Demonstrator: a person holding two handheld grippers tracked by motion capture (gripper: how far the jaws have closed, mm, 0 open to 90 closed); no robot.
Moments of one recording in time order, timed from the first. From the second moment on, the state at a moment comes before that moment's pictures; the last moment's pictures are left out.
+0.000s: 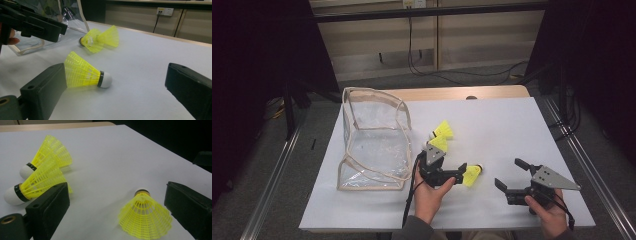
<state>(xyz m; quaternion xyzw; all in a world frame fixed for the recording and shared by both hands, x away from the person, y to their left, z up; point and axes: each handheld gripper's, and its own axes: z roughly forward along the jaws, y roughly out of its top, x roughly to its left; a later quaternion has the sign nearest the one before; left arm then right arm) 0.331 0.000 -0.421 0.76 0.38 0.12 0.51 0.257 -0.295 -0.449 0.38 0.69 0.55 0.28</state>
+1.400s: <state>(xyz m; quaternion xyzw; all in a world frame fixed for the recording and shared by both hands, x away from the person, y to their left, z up) 0.295 0.034 -0.437 0.81 0.32 0.06 0.49 0.257 -0.296 -0.449 0.38 0.69 0.55 0.28</state>
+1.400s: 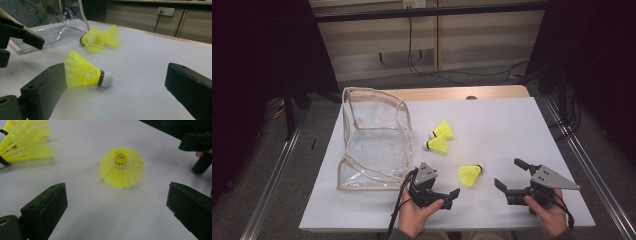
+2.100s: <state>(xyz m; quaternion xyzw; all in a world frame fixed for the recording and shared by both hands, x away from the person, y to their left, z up) 0.285 0.055 -0.432 0.80 0.32 0.04 0.51 0.257 -0.294 -0.448 0.37 0.69 0.55 0.28</state>
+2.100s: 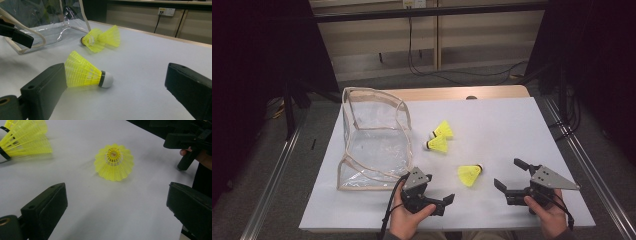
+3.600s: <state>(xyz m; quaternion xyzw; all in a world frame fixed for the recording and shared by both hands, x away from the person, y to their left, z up) 0.276 0.098 -0.433 0.80 0.31 0.05 0.52 0.251 -0.296 -0.446 0.37 0.69 0.55 0.29</state>
